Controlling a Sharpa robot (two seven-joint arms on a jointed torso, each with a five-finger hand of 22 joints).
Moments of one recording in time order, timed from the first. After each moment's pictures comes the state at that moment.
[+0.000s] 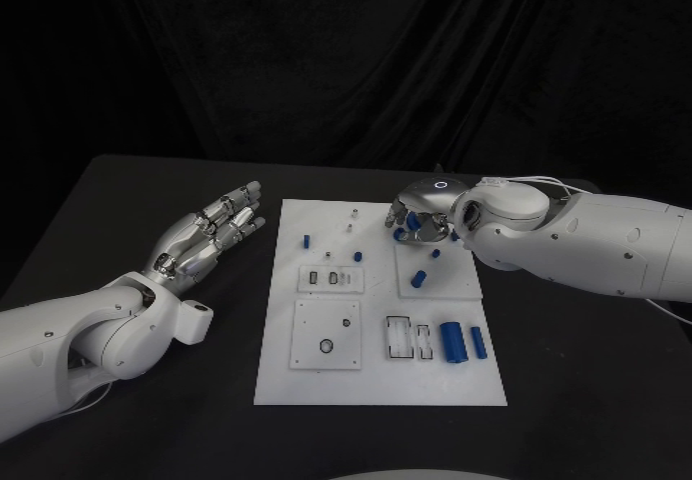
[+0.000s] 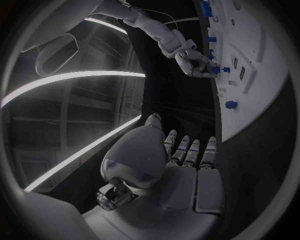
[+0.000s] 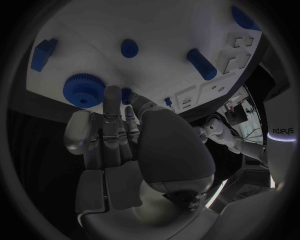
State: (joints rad) left arm 1.25 -1.03 -0.21 1.61 -0.22 -0.16 0.68; left_hand 1.38 0.28 -0.28 0.28 0.44 0.26 -0.04 0.10 0.04 0.04 0.09 0.27 0.04 0.07 0.13 0.02 0.02 0.16 0.08 0.25 0.05 0.03; right arm 1.43 -0.73 -0.25 1.38 -1.62 -0.21 -0.09; right_hand 1.49 -0.12 0.29 0.15 0.19 0.87 0.06 0.13 0.08 0.96 0.11 0.17 0.07 1.41 0.01 0.79 0.47 0.11 1.37 0.11 1.27 1.12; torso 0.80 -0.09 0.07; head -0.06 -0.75
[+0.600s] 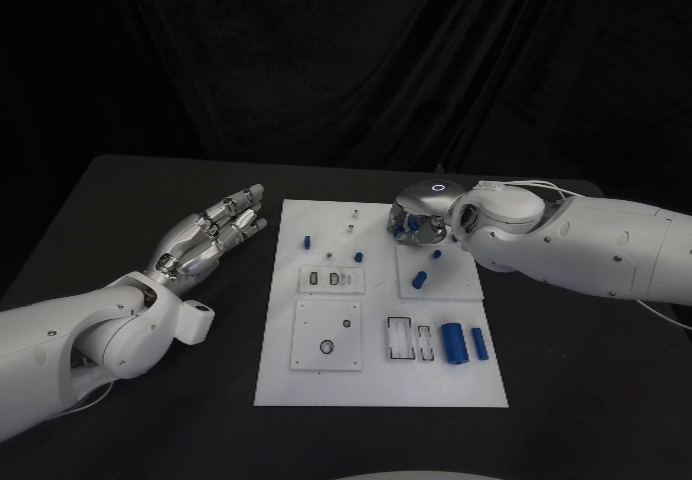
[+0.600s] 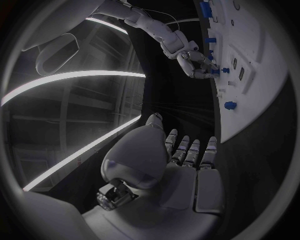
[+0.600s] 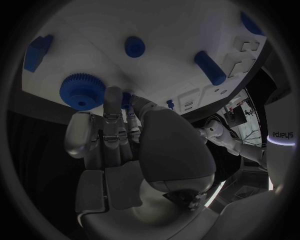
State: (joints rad) left arm 1.25 -1.02 -0.21 1.60 -0.22 -0.14 0.68; left_hand 1.41 0.27 -0.26 0.27 0.47 0.28 -0.02 0.11 0.04 0.04 0.09 0.27 0.04 0.07 0.13 0.02 0.02 0.16 0.09 0.26 0.06 0.03; right arm 1.42 -0.71 -0.25 1.34 -1.64 -0.23 -0.06; right_hand 1.48 -0.12 0.35 0.14 0.21 0.96 0.08 0.16 0.11 1.05 0.09 0.17 0.07 1.41 0.01 0.81 0.48 0.11 1.38 0.11 1.30 1.16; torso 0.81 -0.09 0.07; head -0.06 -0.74
